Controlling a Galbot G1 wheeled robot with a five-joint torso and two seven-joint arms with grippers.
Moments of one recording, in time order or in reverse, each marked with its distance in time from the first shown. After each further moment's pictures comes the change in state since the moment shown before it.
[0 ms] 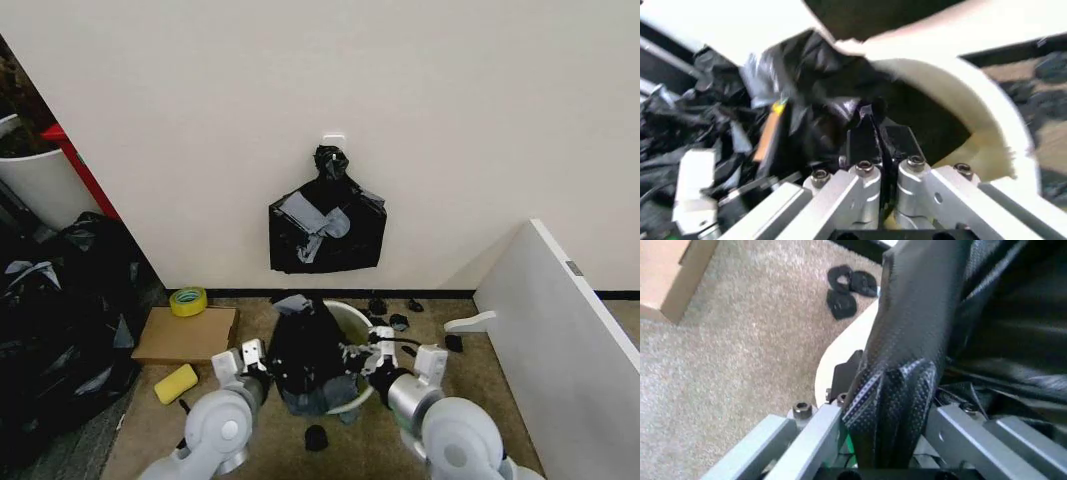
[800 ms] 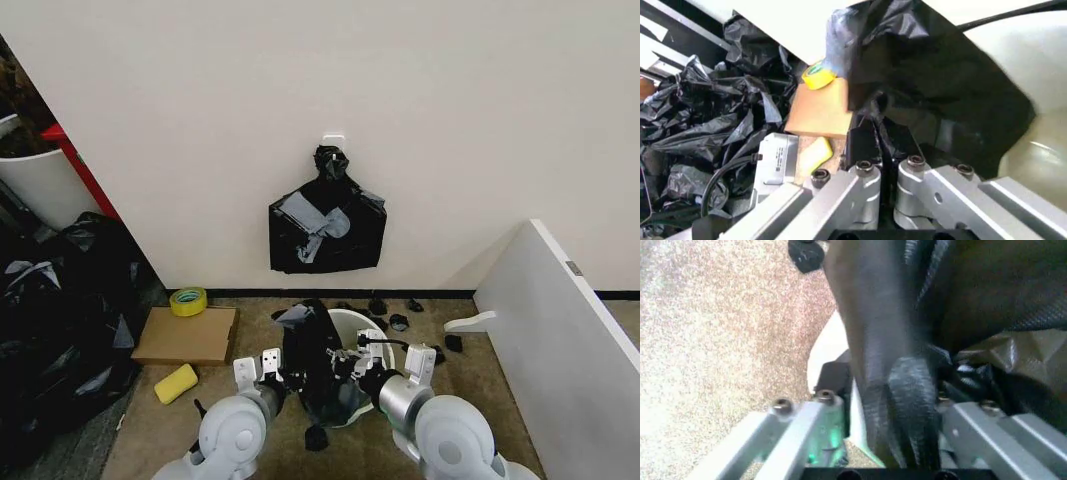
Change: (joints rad) left arm -0.045 -0.023 0.117 0.028 0.038 0.124 -0.007; right arm 0.042 0.032 -0.093 -0.040 0.060 -0.048 -0.037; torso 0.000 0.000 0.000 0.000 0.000
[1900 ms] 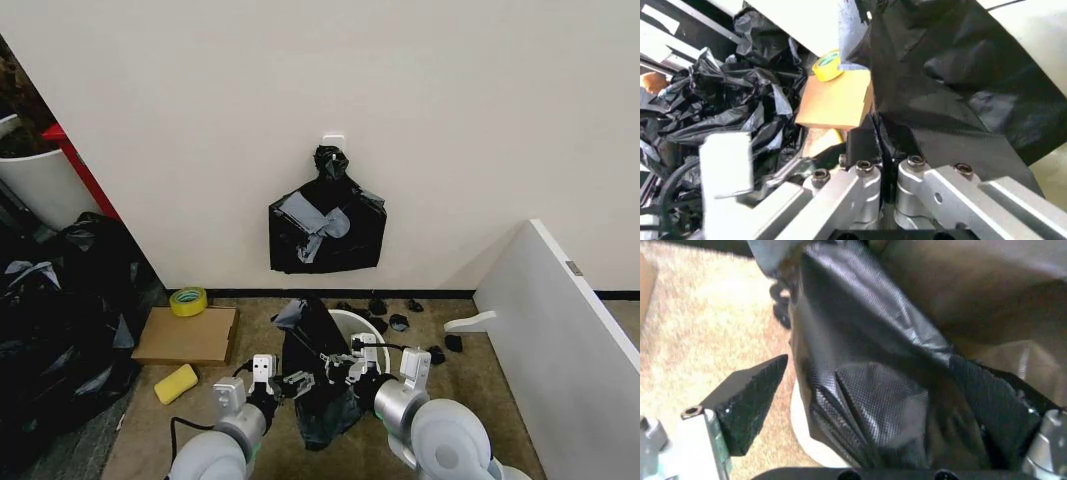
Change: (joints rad) left arm 0.134 0.071 -0.023 -0.099 0.236 -0.152 0.204; right arm -0.011 0.015 -0.021 0.013 0.001 -0.014 -0.002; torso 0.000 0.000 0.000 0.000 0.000
